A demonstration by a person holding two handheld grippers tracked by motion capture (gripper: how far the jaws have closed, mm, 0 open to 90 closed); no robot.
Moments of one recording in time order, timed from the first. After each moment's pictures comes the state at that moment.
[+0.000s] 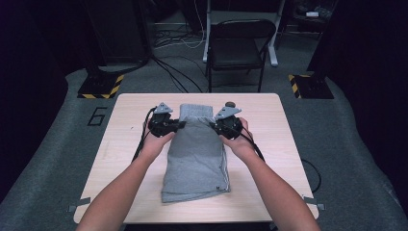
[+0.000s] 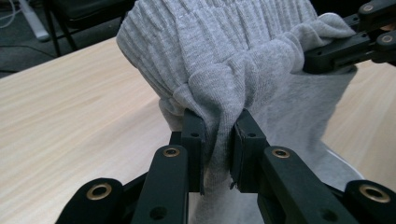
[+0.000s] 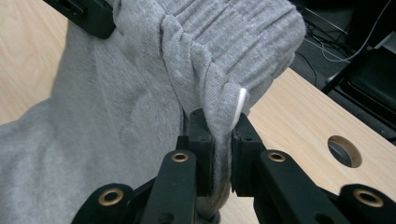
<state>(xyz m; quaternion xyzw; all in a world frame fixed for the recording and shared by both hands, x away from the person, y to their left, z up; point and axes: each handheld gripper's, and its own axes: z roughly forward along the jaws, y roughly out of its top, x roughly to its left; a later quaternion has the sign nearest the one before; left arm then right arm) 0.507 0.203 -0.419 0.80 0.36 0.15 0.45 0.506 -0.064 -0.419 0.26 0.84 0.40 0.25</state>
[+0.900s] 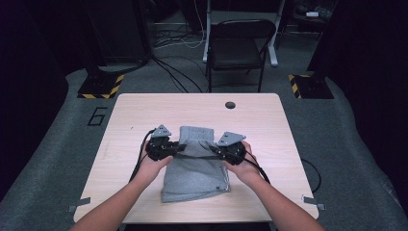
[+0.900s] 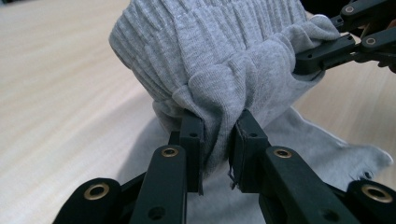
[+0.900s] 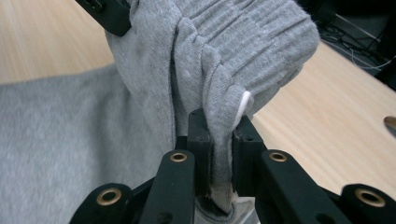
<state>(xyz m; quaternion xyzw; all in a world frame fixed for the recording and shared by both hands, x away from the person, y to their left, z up) 0.442 0.204 -0.449 0.81 0.35 0.10 0.45 0.437 -0.072 -0.453 0.23 0.85 0.42 0.22</state>
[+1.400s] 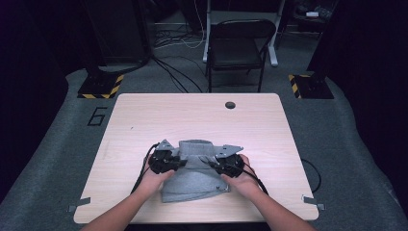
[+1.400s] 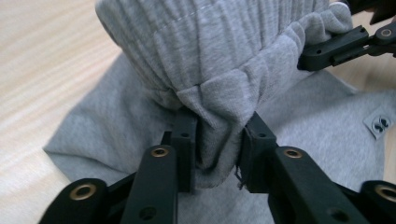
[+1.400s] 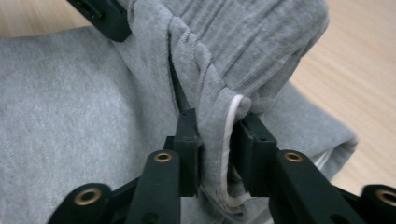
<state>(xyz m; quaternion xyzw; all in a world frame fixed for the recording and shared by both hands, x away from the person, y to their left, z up) 0.425 0.201 -0.496 0.83 0.37 0.06 0.42 0.421 -0.072 -0.496 0.26 0.87 0.40 0.15</state>
